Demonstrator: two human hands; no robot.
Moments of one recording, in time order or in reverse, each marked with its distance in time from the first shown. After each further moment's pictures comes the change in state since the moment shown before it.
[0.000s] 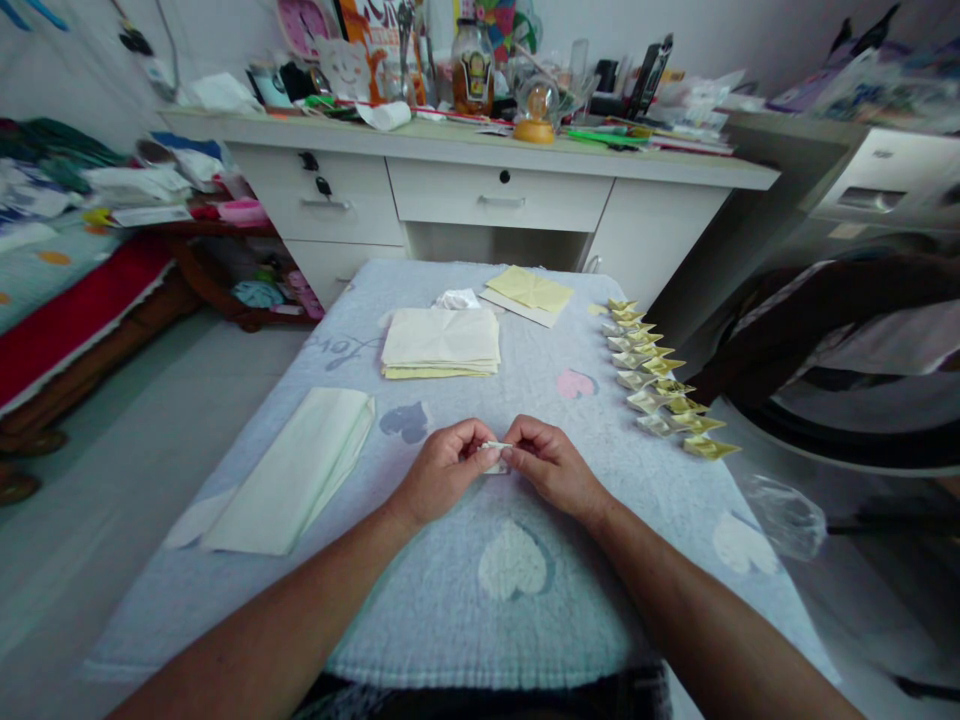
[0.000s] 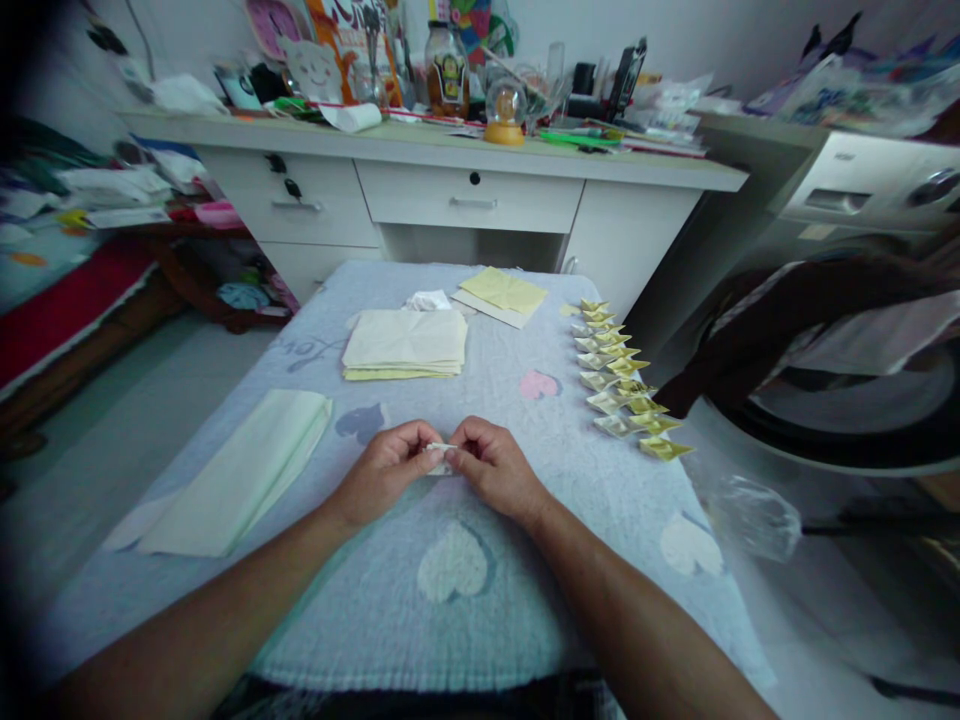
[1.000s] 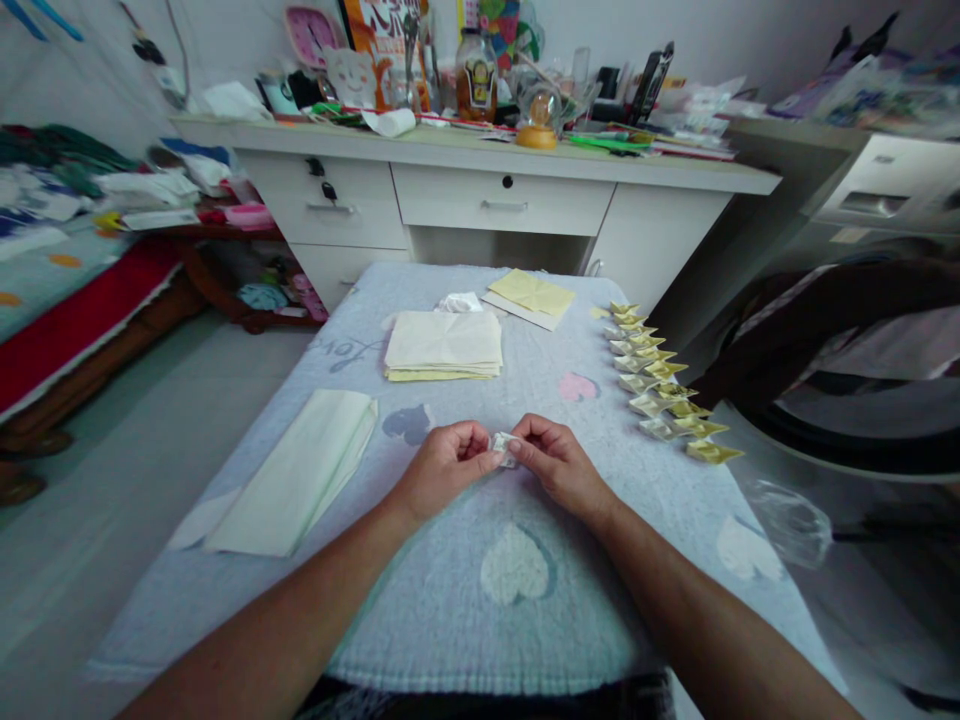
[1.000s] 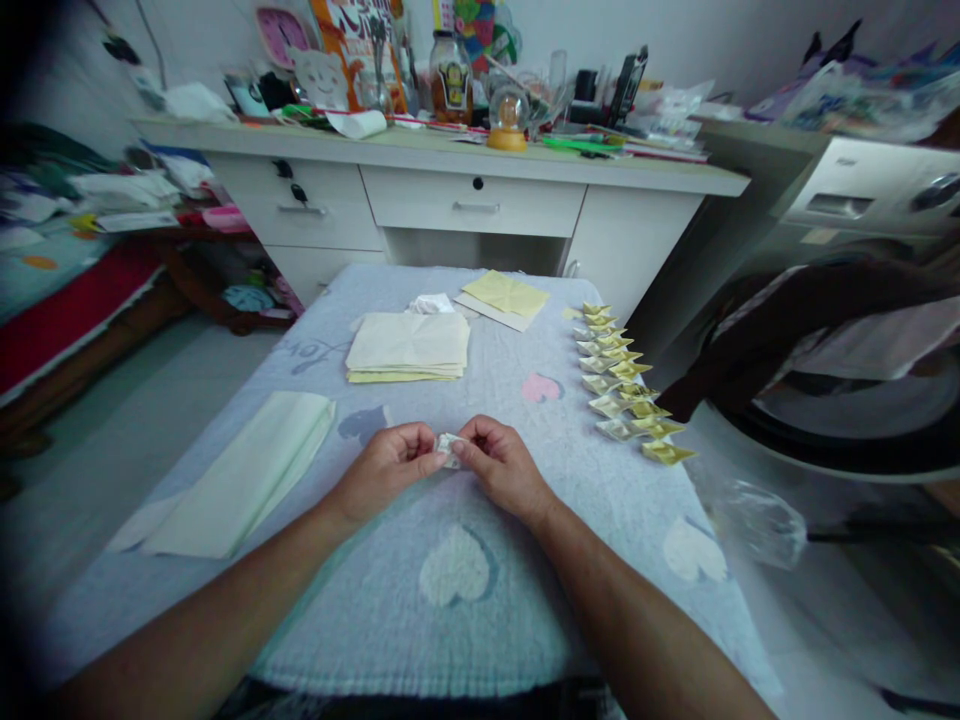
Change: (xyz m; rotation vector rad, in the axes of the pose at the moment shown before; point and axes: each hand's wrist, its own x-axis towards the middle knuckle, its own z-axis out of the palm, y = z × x) left_hand 0.002 0.002 -0.002 -0.134 -0.001 -0.097; right_hand 0.003 0.000 -0.001 0.134 0.050 0.045
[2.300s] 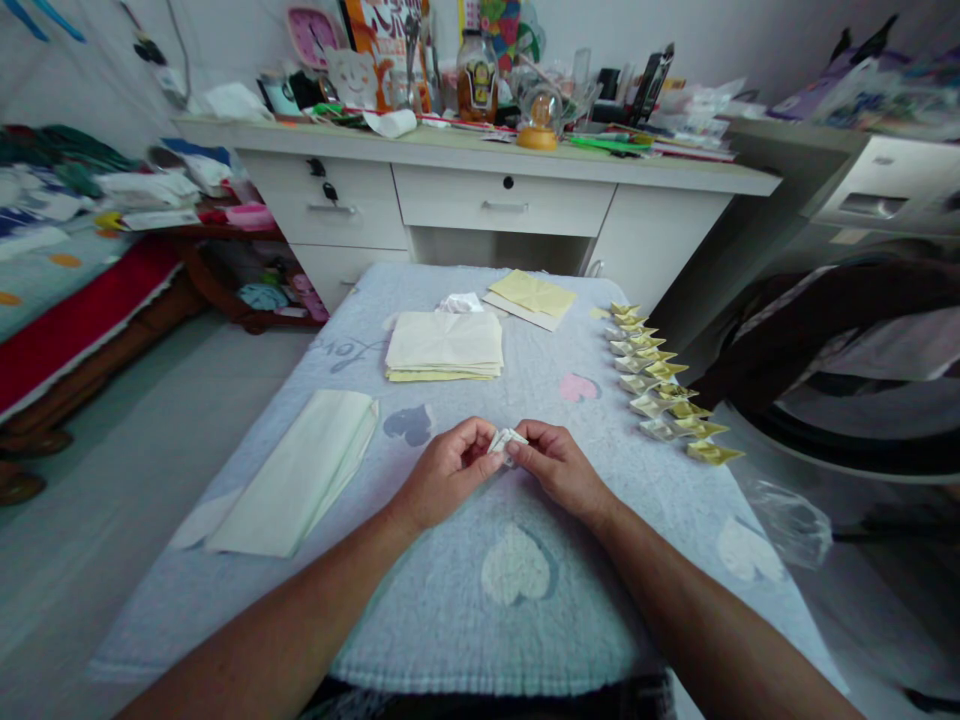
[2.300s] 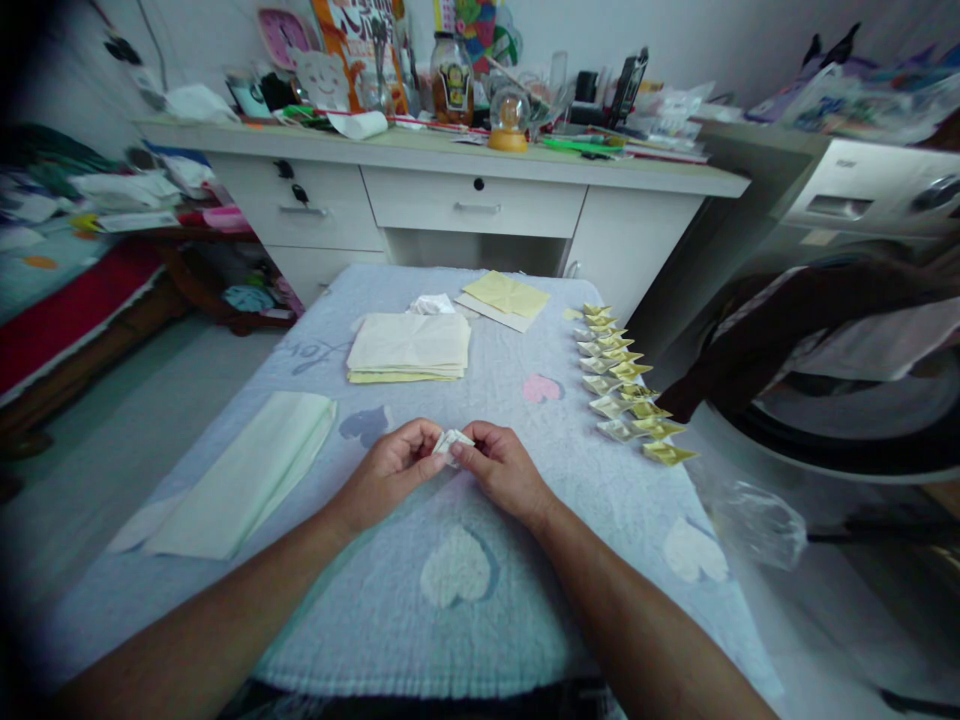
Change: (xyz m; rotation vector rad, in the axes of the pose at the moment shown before) left_hand -0.004 -0.001 0.002 0.147 -0.001 0.145; right_hand 0.000 0.001 0.001 -0.039 -0.031 0.042
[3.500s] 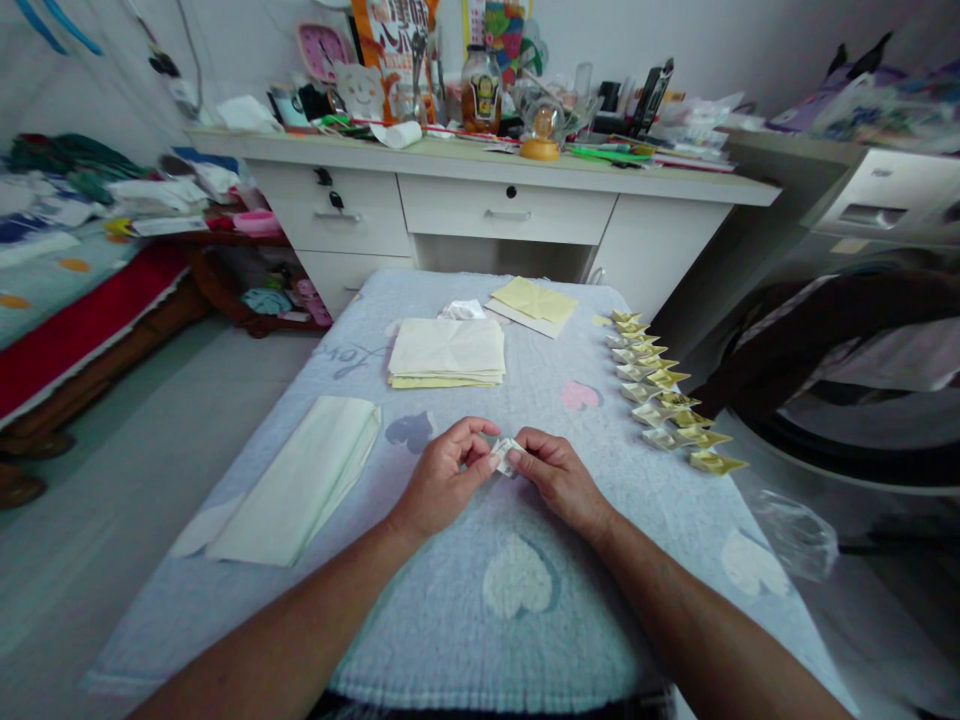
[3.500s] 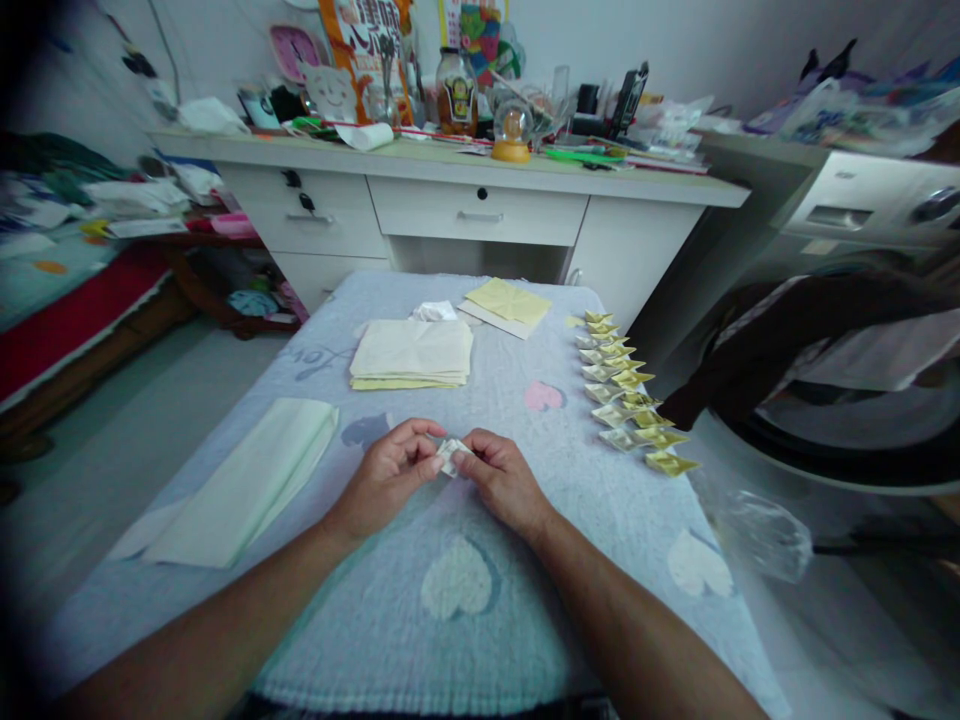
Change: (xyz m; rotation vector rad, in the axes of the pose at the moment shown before) left_hand 0.000 0.002 0.001 -0.110 0.104 -0.060; right_hand 0.000 0.004 0.002 -0.003 0.013 -0.027
